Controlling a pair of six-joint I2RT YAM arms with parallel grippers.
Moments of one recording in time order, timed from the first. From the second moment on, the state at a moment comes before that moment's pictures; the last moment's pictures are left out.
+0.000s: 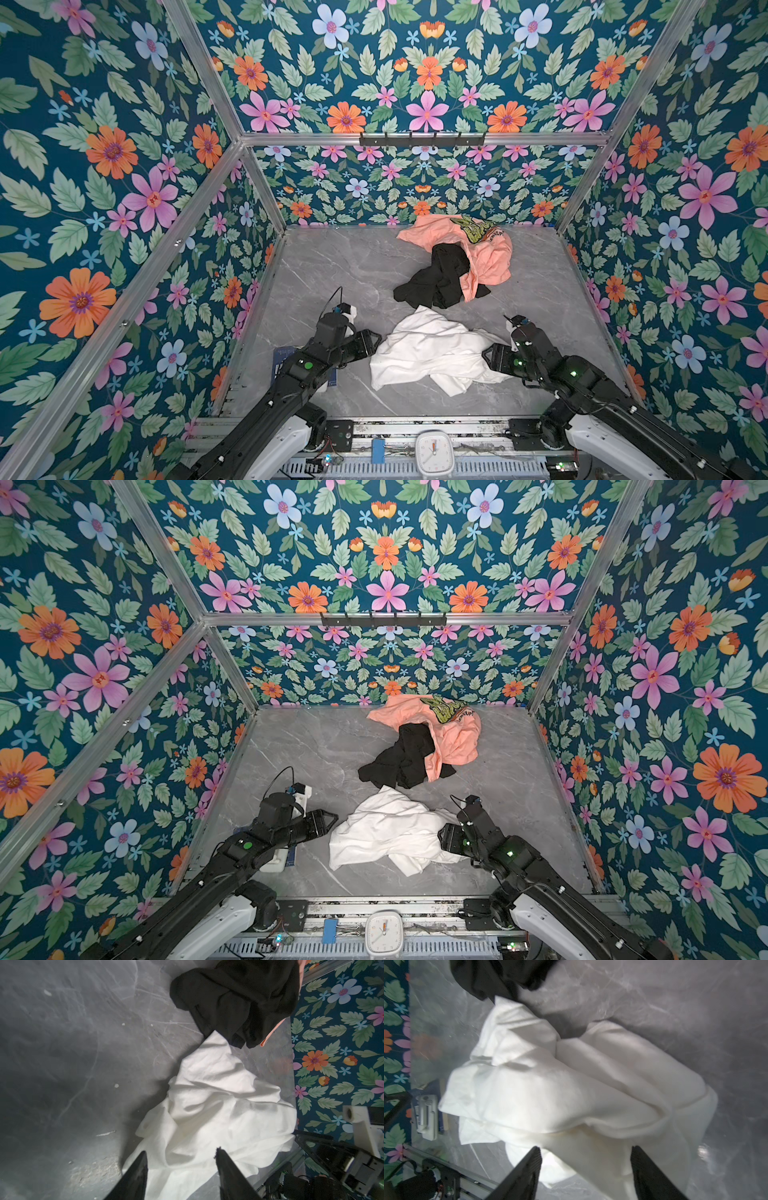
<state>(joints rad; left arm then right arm) -0.49 0.77 0.46 -0.41 0.25 -0.72 0.64 0.66 0.49 -0.72 -0.01 0.80</state>
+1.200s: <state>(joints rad) -0.71 1.46 0.86 -0.10 0.33 -0.49 0.49 1.15 0.77 -0.57 -0.15 0.58</state>
